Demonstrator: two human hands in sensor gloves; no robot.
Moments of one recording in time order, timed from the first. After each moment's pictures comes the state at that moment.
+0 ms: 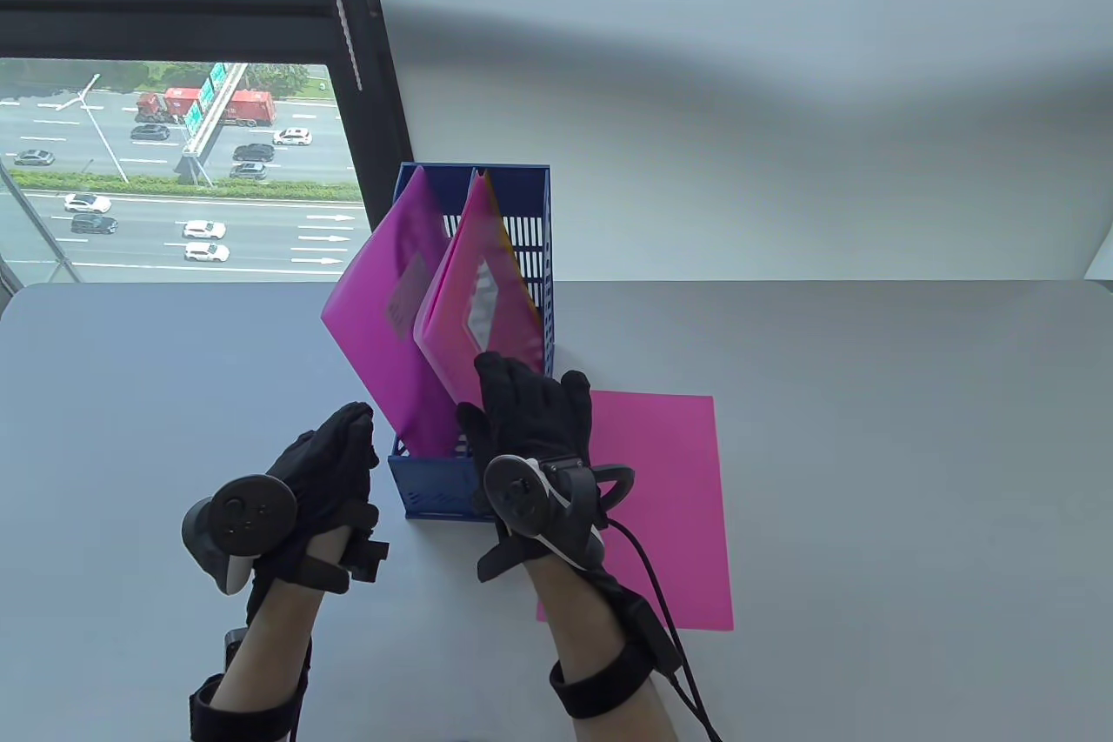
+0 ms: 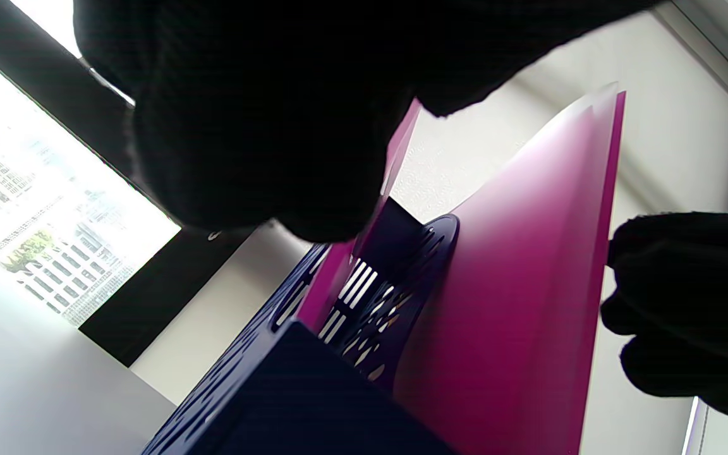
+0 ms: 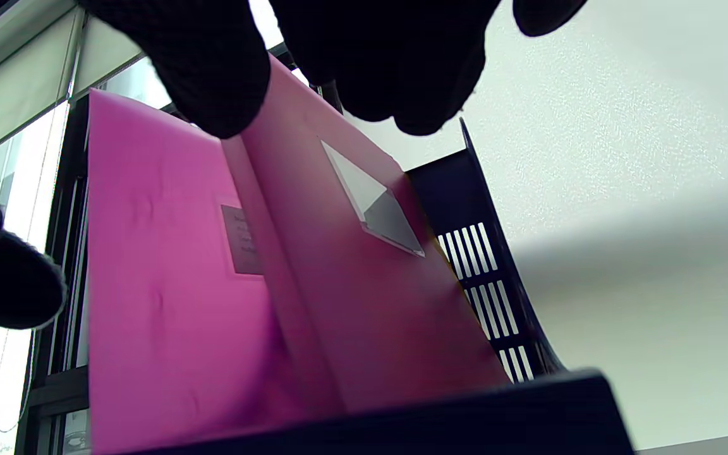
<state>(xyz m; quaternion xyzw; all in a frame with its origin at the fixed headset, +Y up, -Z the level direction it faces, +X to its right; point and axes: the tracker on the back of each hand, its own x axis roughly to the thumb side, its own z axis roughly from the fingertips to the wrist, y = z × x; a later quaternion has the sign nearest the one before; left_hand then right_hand) -0.294 -0.674 -0.355 0.26 -0.08 0.36 0.89 -0.036 -0.642 -0.361 0.08 -0.31 0.93 0.17</state>
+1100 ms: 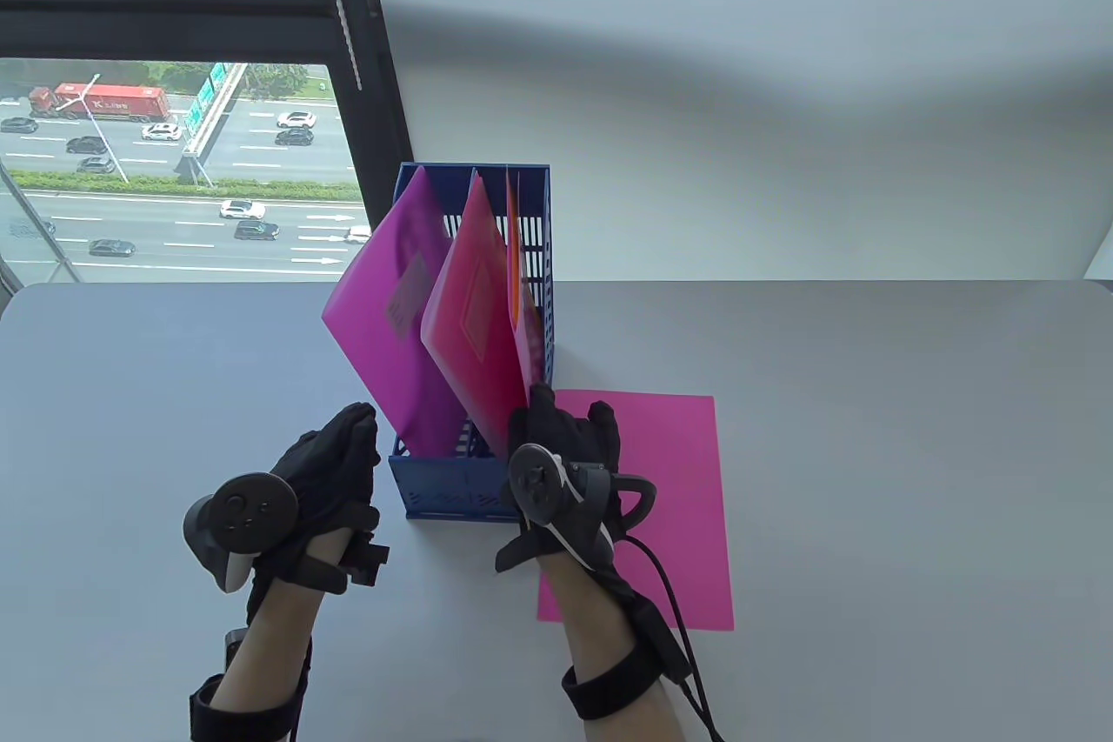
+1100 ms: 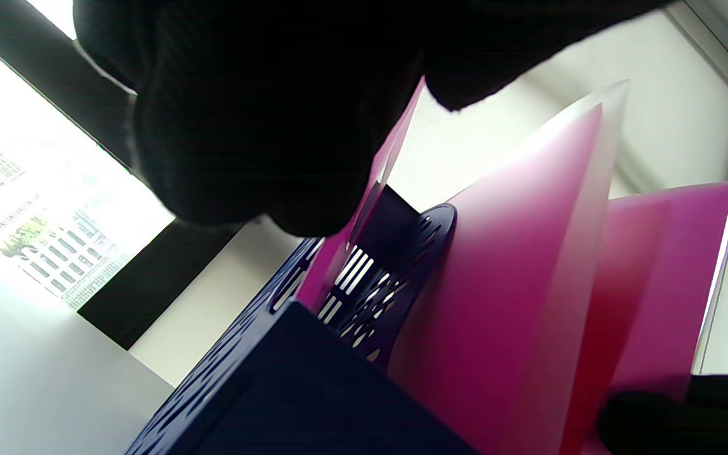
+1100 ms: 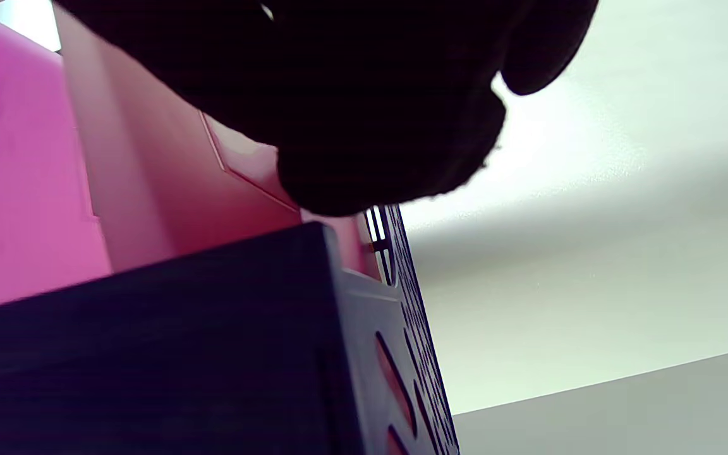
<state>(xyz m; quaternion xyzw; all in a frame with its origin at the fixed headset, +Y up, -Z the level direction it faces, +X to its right) -0.294 -0.675 -0.355 0.25 -0.08 0.36 0.89 -0.012 -0.659 -0.365 -0.01 -0.30 0.94 0.15</state>
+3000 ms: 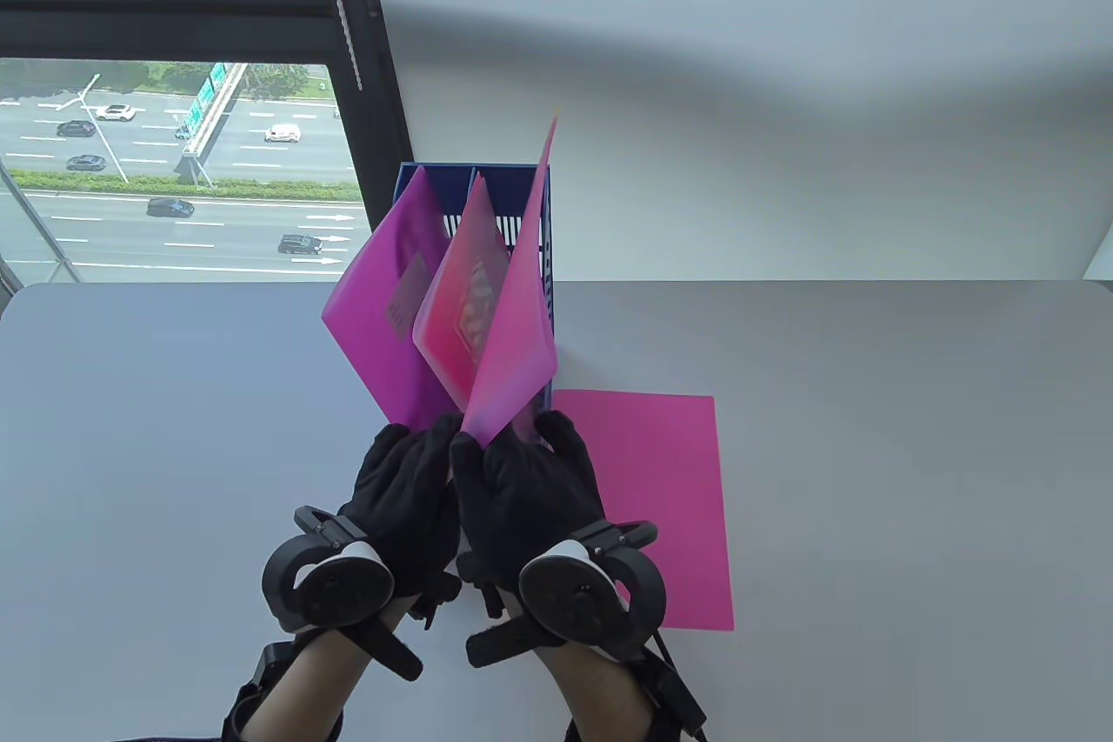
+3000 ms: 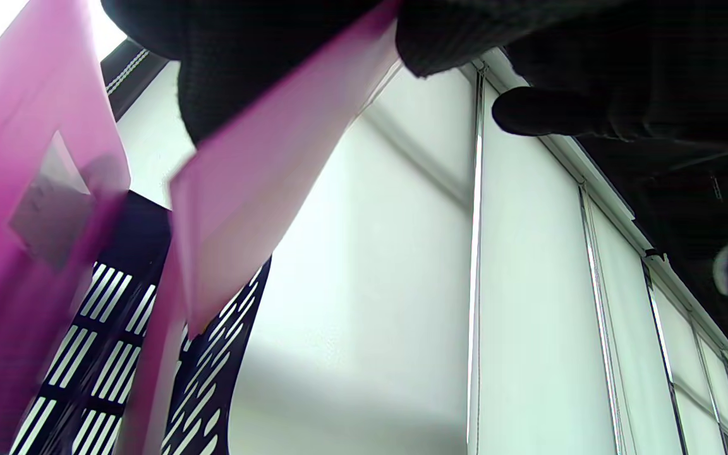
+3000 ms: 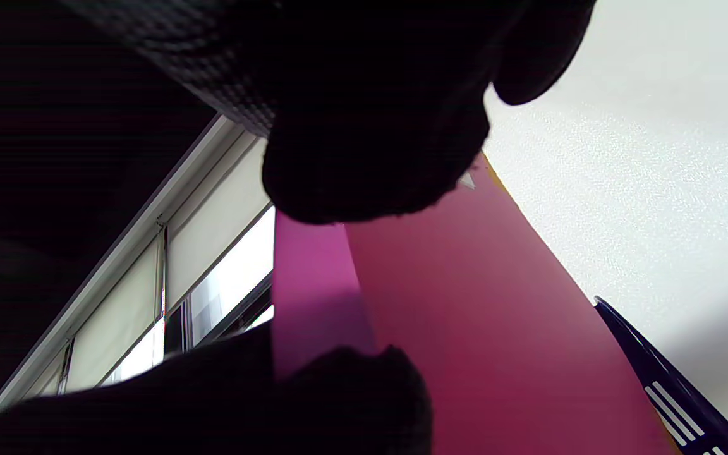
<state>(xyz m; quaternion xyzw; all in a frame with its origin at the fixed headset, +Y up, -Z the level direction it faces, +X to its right) -0.201 -0.630 -0.292 0.35 -0.27 0.24 0.87 -0.016 -0.563 -0.261 0.14 -0.41 0.83 0.36</state>
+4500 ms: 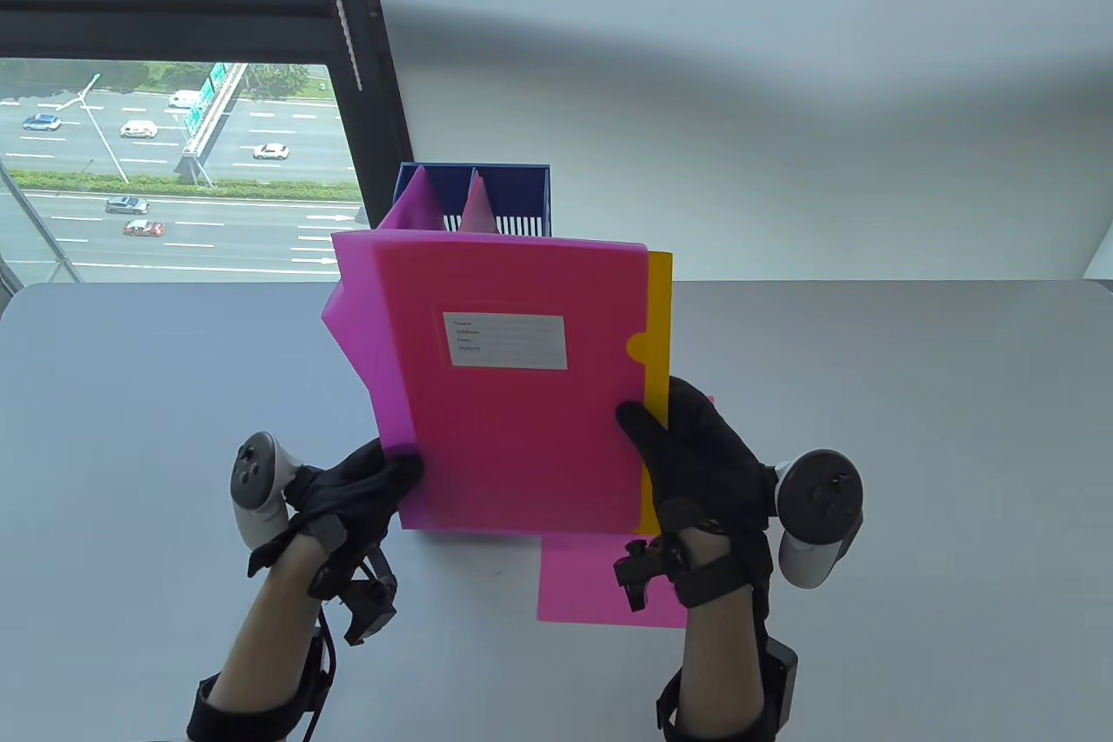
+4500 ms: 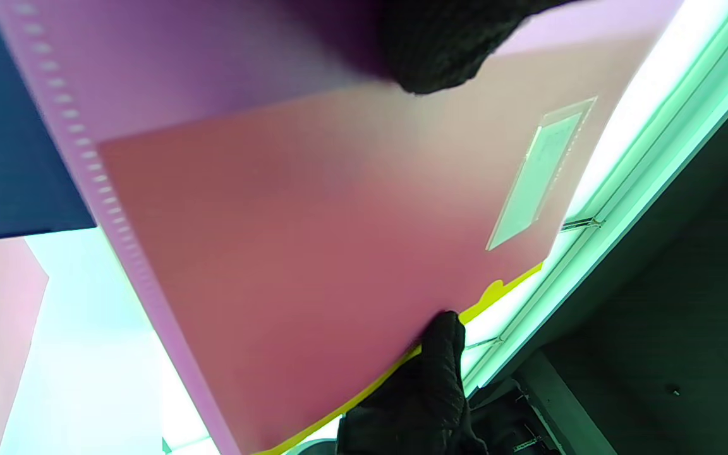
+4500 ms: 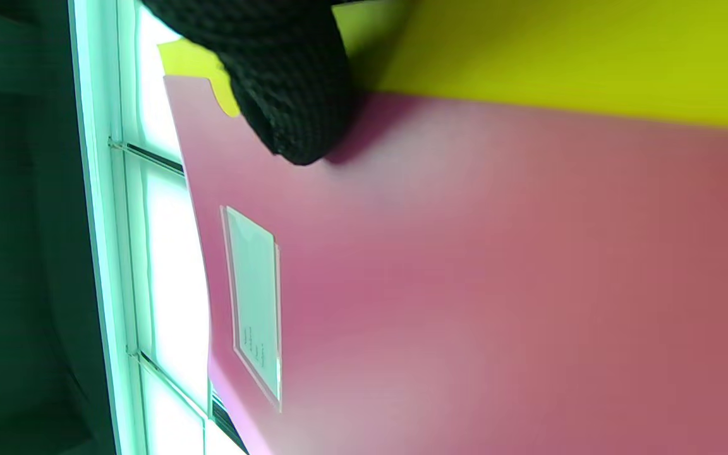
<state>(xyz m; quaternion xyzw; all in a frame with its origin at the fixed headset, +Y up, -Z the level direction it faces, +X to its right) -0.253 -0.676 -0.367 -0.06 -0.33 0.69 0.64 0.126 -0.585 -0.318 0.14 -0.19 0.74 0.62</state>
